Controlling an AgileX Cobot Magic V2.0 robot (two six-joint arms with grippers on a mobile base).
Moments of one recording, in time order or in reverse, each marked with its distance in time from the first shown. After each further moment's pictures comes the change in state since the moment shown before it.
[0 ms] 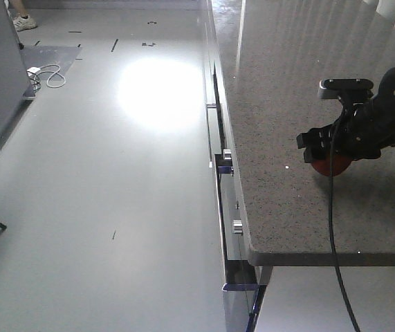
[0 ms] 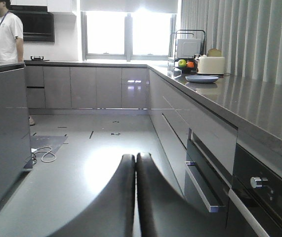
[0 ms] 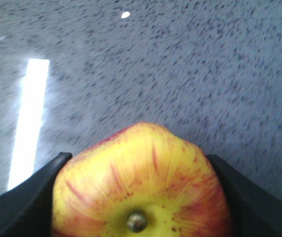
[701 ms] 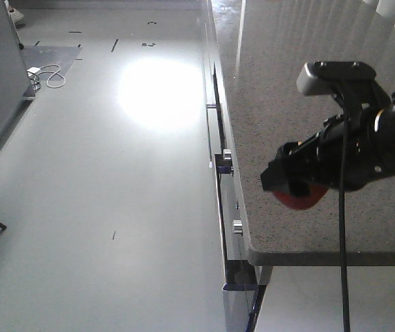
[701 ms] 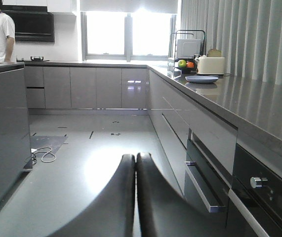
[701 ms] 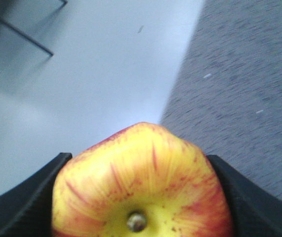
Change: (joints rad) left arm 0.000 0.000 0.000 0.000 0.000 0.000; right arm 0.315 -0.568 0.297 0.157 0.136 -0.003
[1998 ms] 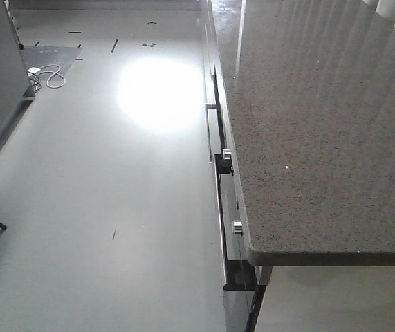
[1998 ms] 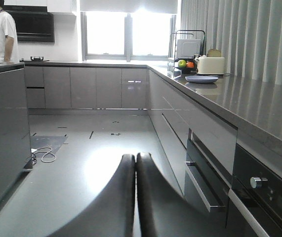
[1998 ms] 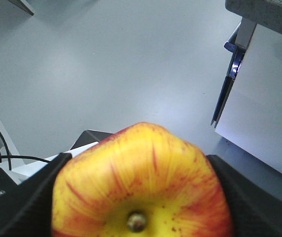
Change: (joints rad) left arm 0.000 0.000 0.000 0.000 0.000 0.000; right arm 0.168 -0.708 0.581 0.027 0.138 0.000
